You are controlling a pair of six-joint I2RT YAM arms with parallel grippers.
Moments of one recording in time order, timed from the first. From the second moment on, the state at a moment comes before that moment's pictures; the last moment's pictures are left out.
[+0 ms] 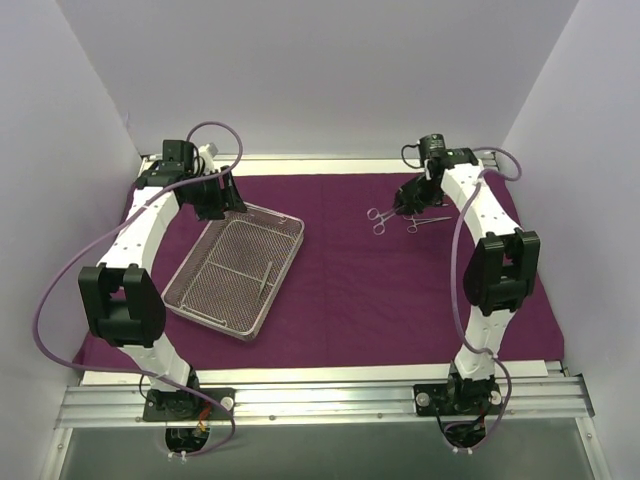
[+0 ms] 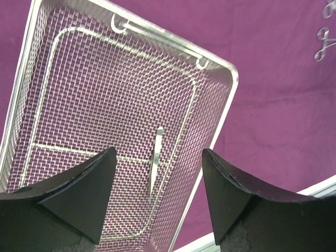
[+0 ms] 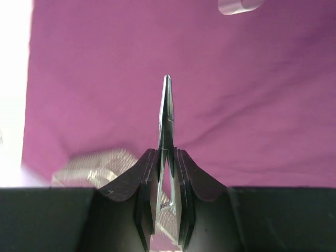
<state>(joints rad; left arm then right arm) -0.07 1.72 1.58 -0.79 0.36 -0.32 0.15 1.93 1.76 -0.98 -0.06 1.14</state>
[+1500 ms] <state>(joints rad) -0.07 1.83 1.59 -0.86 0.35 -0.28 -0.15 2.26 1.82 -1.18 0.11 1.32</state>
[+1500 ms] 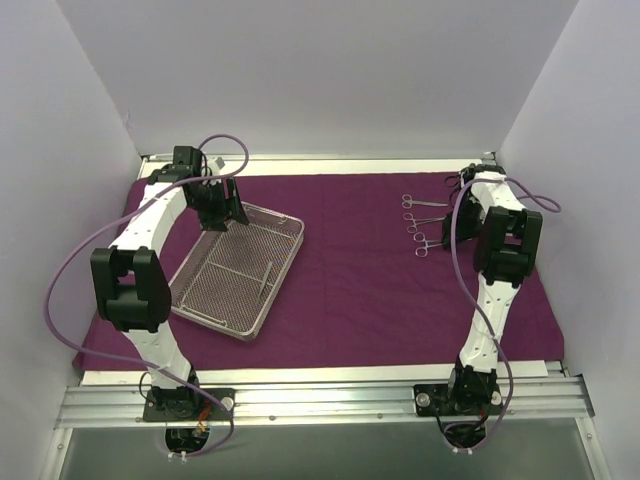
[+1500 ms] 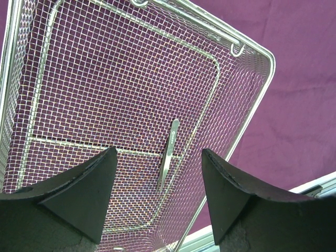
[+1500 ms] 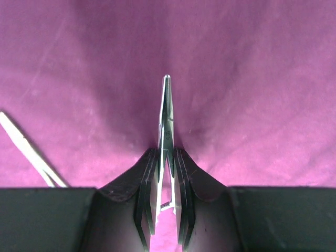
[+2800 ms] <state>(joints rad) -0.13 1.83 1.59 -0.89 0.30 -0.28 -0.14 2.21 1.78 -1.20 0.12 1.16</state>
